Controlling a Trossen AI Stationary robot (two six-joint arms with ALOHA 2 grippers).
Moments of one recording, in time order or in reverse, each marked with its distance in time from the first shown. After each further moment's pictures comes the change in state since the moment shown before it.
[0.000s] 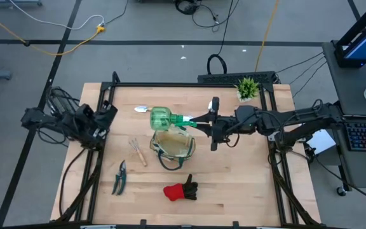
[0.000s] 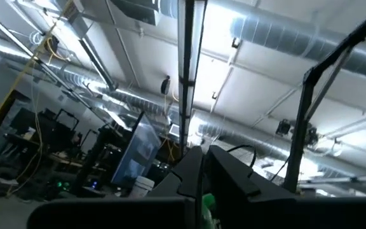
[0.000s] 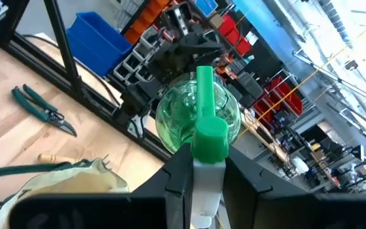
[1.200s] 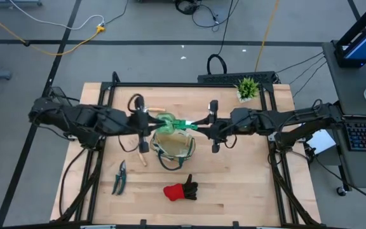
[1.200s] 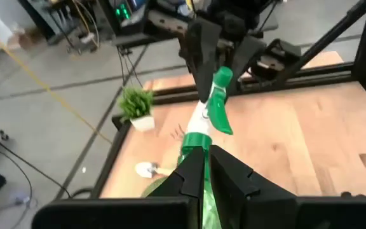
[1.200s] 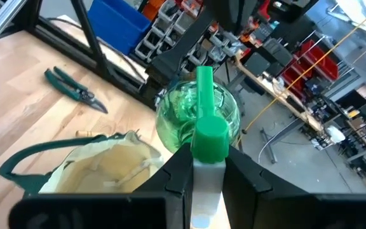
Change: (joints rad) left arm 0.000 0.821 1.160 -1.479 -0.101 0.189; right arm -0.001 0.001 0.000 -0.152 0.000 0.144
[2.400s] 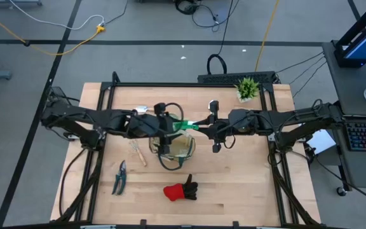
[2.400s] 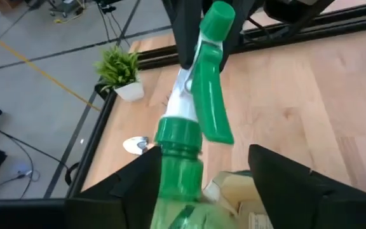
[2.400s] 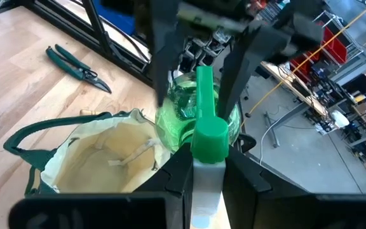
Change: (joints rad) left arm 0.099 0.203 -0.002 0.046 0.090 0.028; right arm 0.000 0.001 0.000 -0.070 0.031 0.016
